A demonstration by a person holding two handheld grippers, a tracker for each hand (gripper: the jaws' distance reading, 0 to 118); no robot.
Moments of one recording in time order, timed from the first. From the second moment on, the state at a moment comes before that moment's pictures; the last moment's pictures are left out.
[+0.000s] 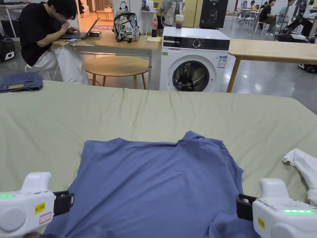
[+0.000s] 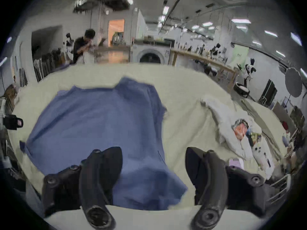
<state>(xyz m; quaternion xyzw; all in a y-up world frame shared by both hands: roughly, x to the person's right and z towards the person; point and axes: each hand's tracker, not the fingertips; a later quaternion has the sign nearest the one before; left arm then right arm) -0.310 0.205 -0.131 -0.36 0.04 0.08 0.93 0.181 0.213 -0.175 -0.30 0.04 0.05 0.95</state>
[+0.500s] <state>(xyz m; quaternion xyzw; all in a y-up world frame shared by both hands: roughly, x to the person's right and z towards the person) -0.273 0.233 -0.144 -0.20 0.04 0.03 0.98 0.117 0.231 -0.172 -0.13 0.06 -0.01 0.99</state>
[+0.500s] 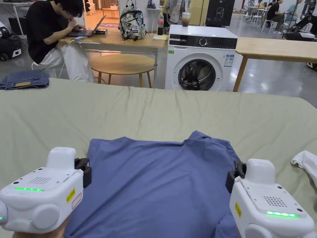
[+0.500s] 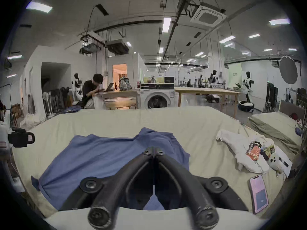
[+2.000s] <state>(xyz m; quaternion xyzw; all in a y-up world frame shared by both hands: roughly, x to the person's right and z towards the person) -0.329 0.139 -0.107 -0.52 0.06 0.06 0.85 0.216 0.187 -0.156 -0.39 0.03 0.05 0.92</state>
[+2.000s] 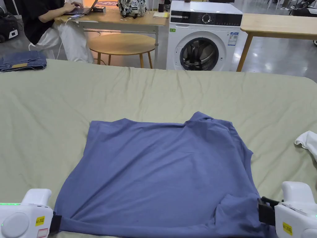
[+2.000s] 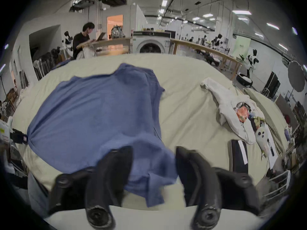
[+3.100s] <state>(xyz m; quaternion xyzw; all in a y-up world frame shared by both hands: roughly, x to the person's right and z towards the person) -0.347 0.218 -0.158 -0.41 0.05 0.09 0.91 0.205 0.220 -0.211 -0.41 0.07 0.02 0.91</state>
